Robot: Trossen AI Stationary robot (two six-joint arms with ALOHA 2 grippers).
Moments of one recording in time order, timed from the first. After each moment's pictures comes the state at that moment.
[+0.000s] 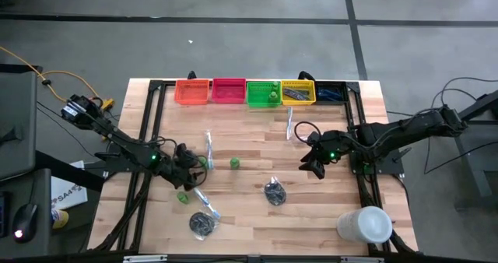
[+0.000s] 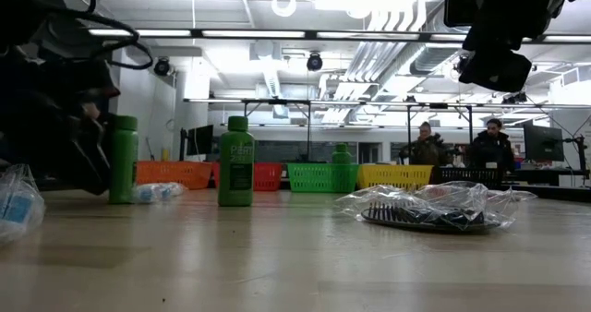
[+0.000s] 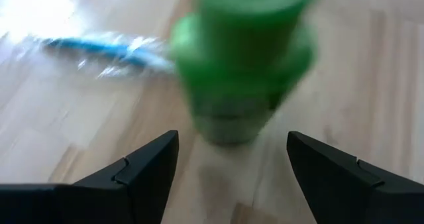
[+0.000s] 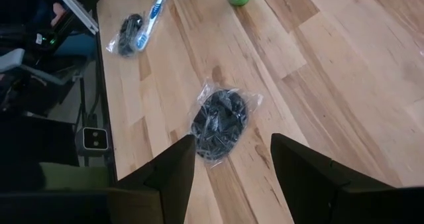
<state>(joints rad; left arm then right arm) -0.52 1.15 0.29 -0.11 -0.56 -0.73 0.16 0.94 0.64 -0.41 -0.08 0.78</state>
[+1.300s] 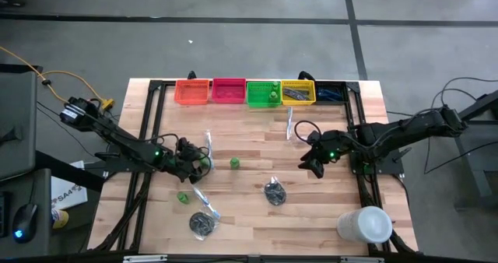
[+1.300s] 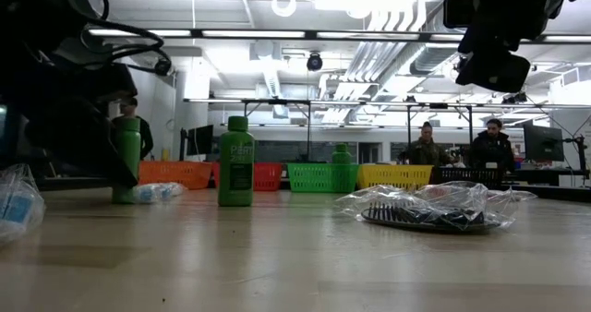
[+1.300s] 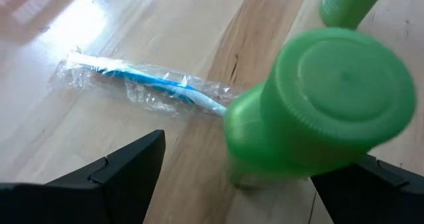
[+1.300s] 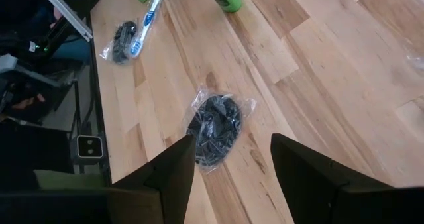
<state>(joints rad) -0.41 1.17 0.29 -0.05 -0.61 -0.68 0.16 0.94 0.64 -0.41 -0.05 0.79</state>
